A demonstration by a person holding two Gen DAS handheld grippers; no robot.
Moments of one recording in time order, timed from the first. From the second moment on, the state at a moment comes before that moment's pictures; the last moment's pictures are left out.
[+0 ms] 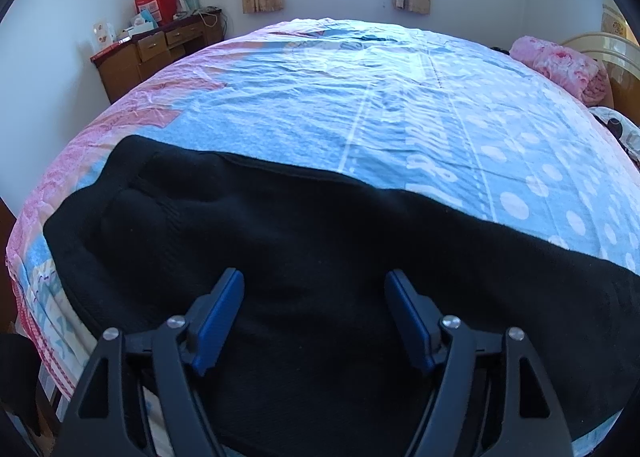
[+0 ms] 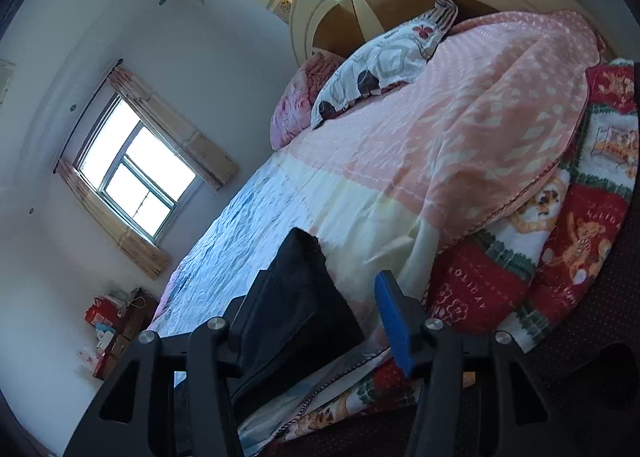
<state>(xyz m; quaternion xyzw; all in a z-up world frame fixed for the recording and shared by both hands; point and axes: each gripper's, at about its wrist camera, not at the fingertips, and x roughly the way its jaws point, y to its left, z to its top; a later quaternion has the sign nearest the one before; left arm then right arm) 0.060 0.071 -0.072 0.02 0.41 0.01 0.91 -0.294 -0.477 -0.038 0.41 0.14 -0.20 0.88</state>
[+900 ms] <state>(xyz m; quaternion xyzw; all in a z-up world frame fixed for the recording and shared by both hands) 0.019 -0.024 -0.014 0.07 0.34 -0.13 0.93 -0.268 -0.430 -0.023 0.33 0.15 -0.20 0.91</state>
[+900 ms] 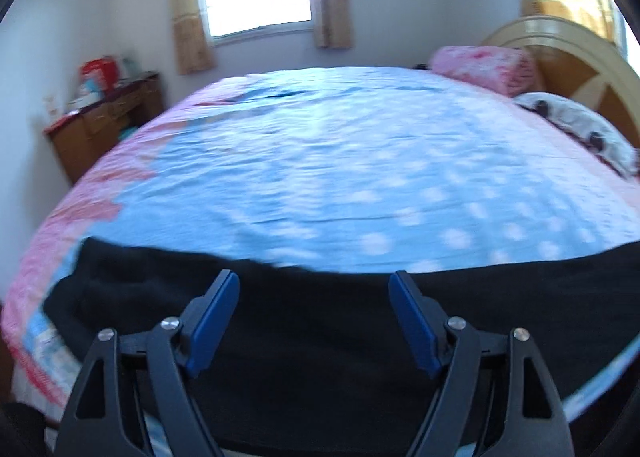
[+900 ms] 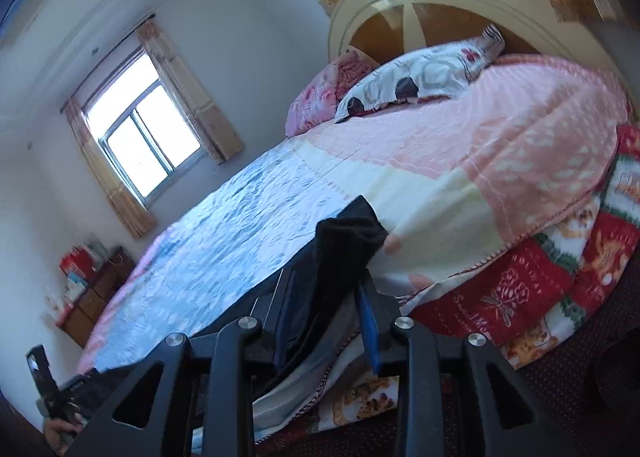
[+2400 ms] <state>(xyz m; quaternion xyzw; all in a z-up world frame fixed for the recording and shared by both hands) -0.026 -0.171 -0.062 0.15 0.39 -0.27 0.87 -0.199 -0.308 0.034 0.09 0.17 -0.18 0.97</state>
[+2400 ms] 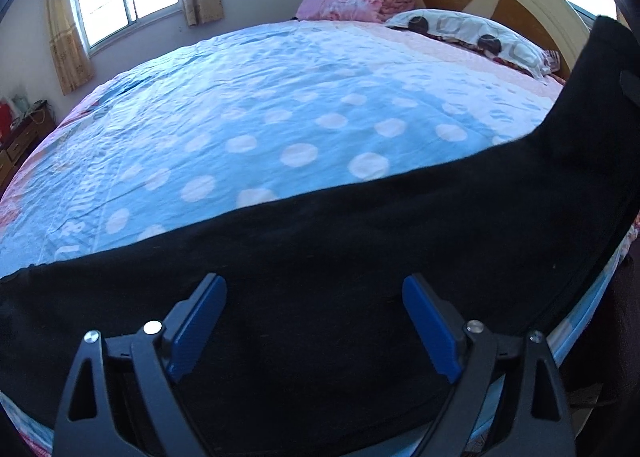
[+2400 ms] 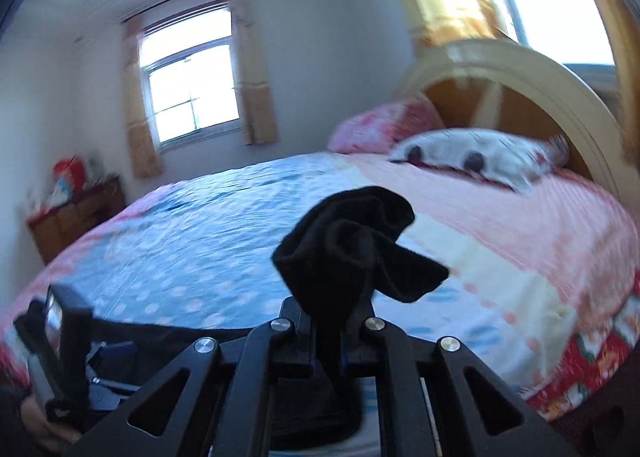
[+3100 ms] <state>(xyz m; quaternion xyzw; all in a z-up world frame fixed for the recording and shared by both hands) 0.029 0.060 -0.041 0.03 0.38 -0.07 0.92 -0.080 -0.083 -0.055 -0.12 0.29 0.06 0.95</state>
